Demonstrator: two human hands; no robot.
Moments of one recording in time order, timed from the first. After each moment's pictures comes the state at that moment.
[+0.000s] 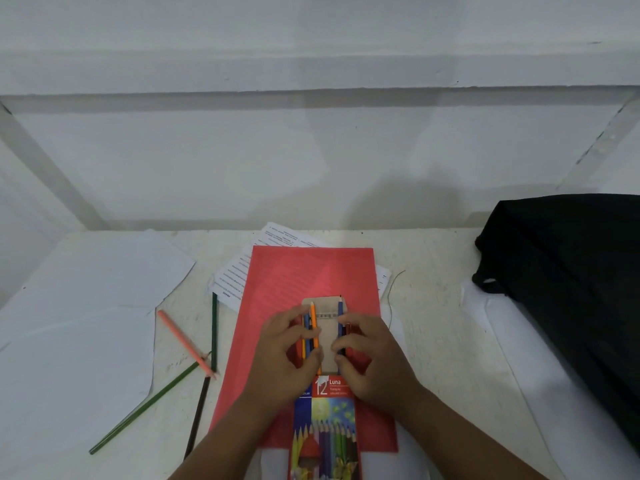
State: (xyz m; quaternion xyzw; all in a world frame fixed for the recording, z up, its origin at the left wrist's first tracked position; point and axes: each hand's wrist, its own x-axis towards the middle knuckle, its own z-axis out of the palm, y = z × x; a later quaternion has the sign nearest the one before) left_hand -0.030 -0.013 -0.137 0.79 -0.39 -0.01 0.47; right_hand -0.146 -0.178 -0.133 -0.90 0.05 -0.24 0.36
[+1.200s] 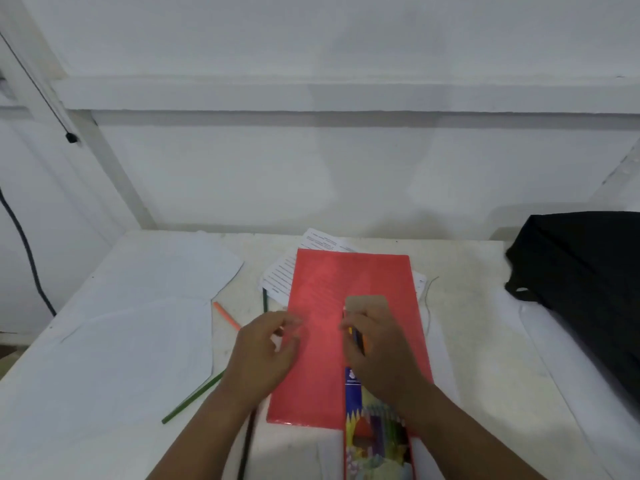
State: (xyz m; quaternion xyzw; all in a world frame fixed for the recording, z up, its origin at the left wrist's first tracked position) left_hand -0.010 0.079 -0.071 0.84 -0.30 -0.04 0.45; right_hand -0.111 -0.106 -0.087 -0.91 0.09 -0.25 0.31
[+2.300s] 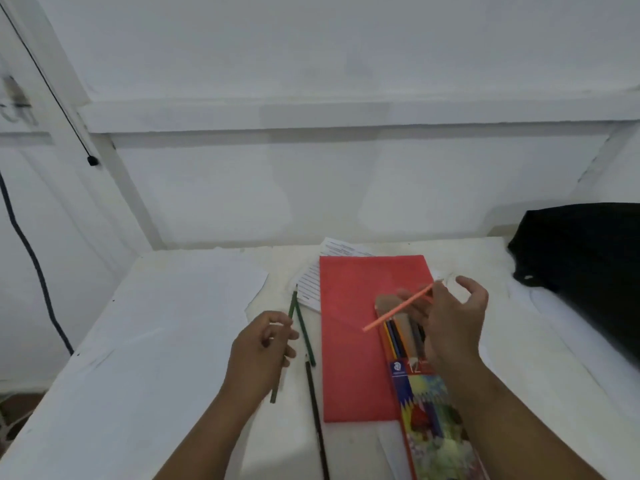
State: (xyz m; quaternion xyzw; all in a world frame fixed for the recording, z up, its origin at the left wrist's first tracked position) left_hand 0.026 0.148 -0.058 0.77 -0.18 -0.17 0.59; right_hand -0.101 -0.074 -0.021 -0.40 0.36 -0.43 0.72
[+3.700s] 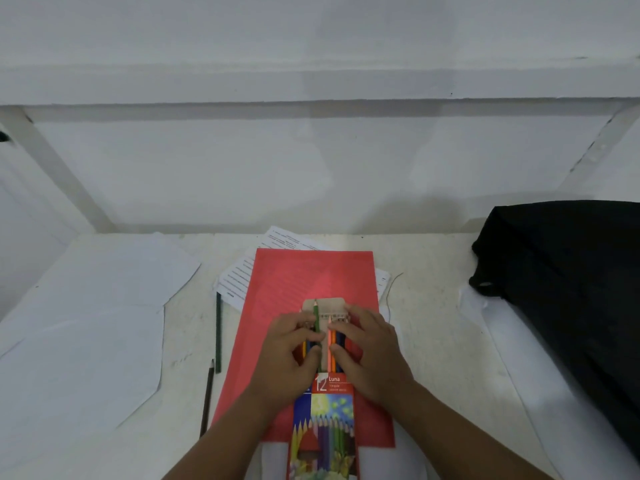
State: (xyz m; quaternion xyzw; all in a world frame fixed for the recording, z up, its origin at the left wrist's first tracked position) left_hand -0.033 -0.017 -0.139 0.79 -0.41 0.02 0.47; right_hand -0.141 -0.177 -0.137 -0.94 0.13 -0.17 0.28
